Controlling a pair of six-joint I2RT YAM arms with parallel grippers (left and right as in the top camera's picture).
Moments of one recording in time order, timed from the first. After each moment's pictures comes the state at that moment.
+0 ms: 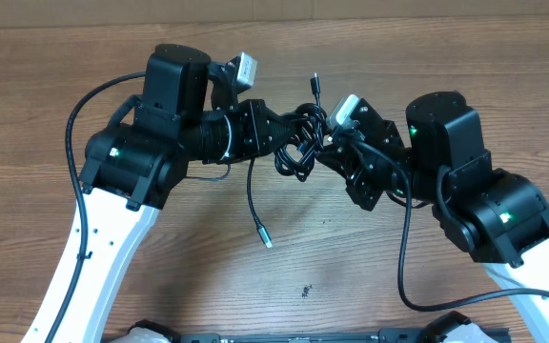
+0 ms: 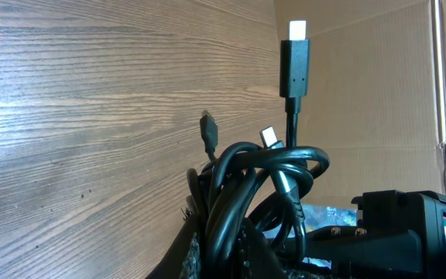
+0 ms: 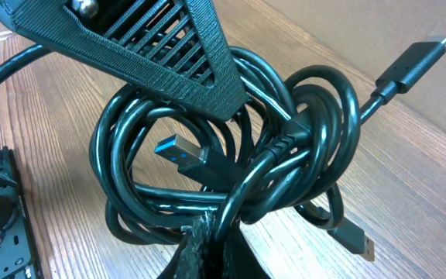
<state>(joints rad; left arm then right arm) -0.39 1.39 1.59 -0.92 0.64 -0.70 0.49 1.18 1.39 -0.87 -0.43 -0.29</state>
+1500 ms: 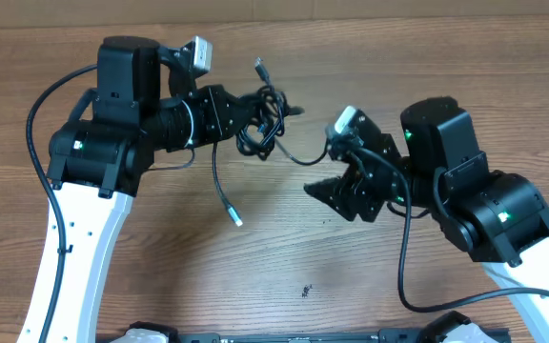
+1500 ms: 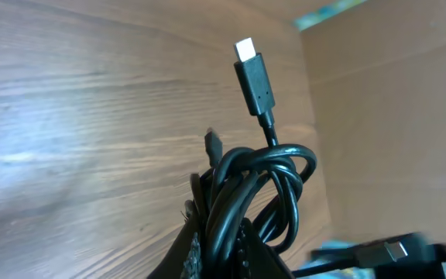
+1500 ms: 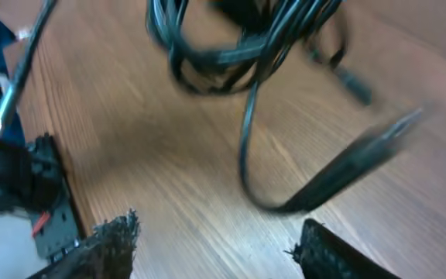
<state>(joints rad) -0.21 1.39 1.60 -0.96 0.61 -0.54 0.49 1.19 1.39 -0.95 -0.49 -0.24</state>
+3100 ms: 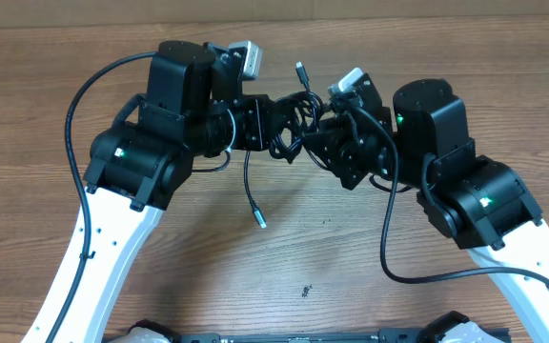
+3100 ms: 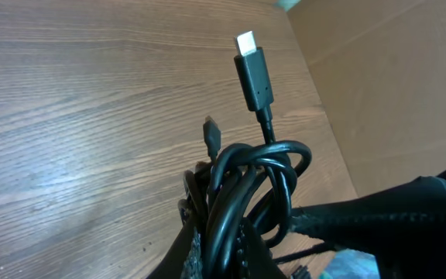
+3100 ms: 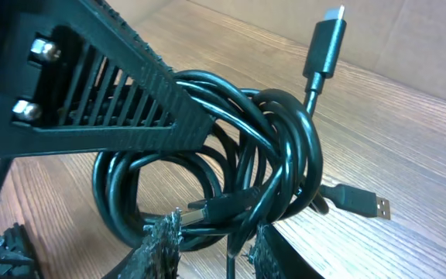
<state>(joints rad) -0.41 1.40 1.60 -0.86 0.49 -0.50 0.50 1.24 1.39 -0.73 -0.36 -0.01</state>
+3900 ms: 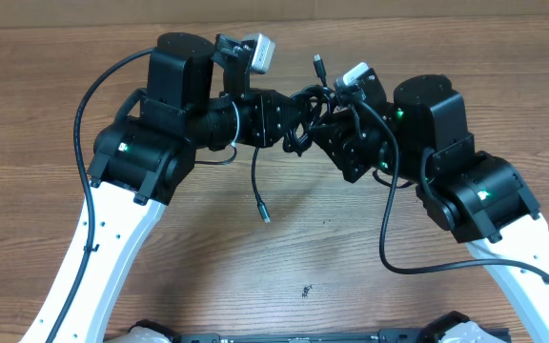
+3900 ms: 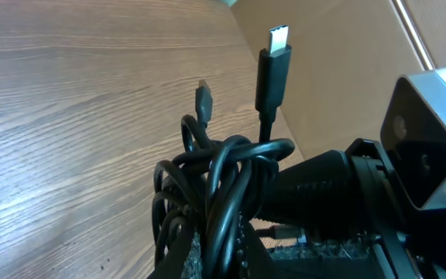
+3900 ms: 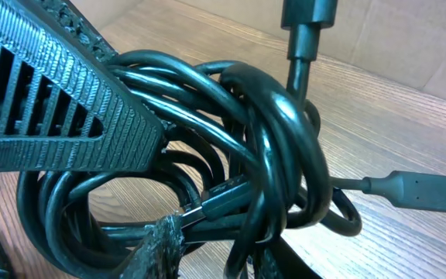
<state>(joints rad) -0.40 1.41 1.60 -0.76 0.66 -0.50 0.48 1.26 1.39 -0.74 -0.31 -0.01</state>
